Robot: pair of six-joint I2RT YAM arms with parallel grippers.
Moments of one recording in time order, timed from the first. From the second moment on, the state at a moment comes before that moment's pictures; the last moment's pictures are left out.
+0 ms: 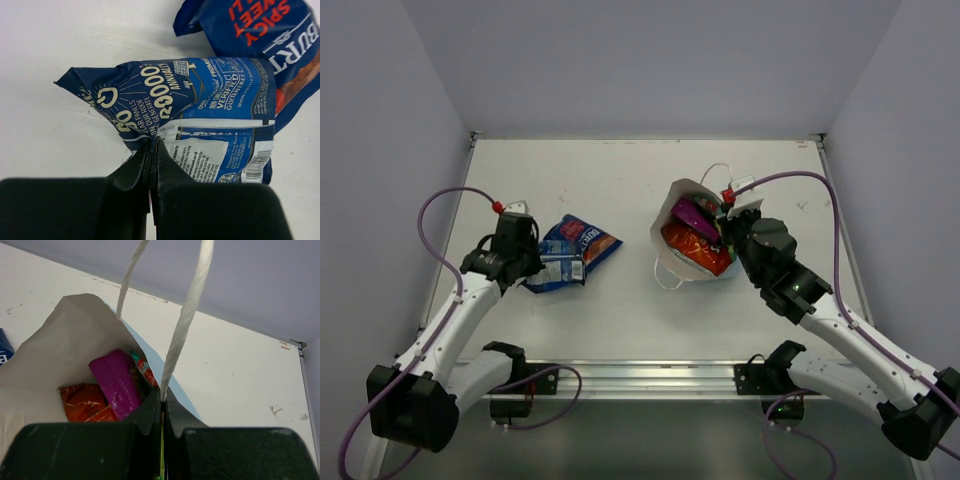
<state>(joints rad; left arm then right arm) -0.24 1.00 0.78 -0.69 -0.21 -0.43 0.70 0.87 0.78 -0.04 0.46 -0.13</state>
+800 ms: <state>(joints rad) -0.54 0.98 1.07 -0.54 -0.01 -0.33 0.70 0.85 0.79 -0.08 0.35 -0.18</state>
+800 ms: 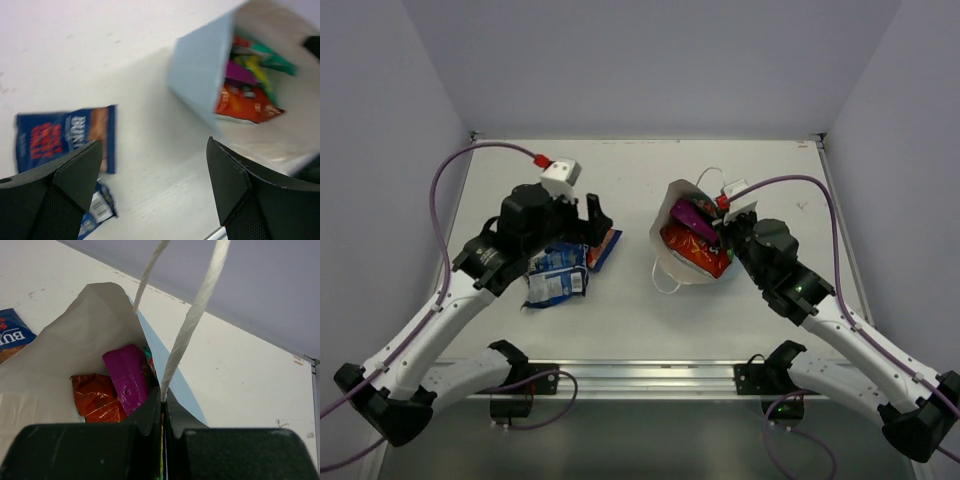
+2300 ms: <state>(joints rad) -0.90 1.56 1.05 0.32 0.21 0.70 0.69 0.81 0.84 -0.25 0.16 -0.15</state>
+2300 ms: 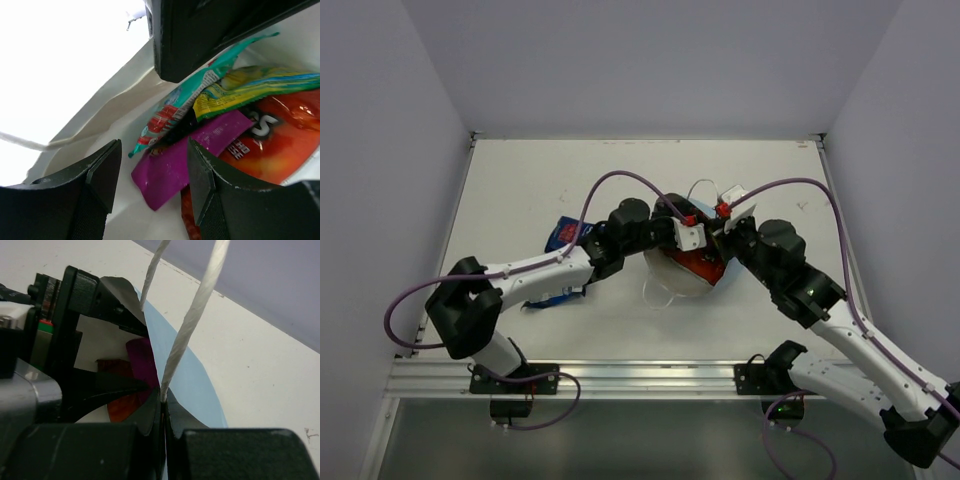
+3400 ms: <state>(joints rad) -0.86 1.81 1.15 0.49 0.29 0.66 0.69 0.78 0.84 -0.27 0.19 -0.14</state>
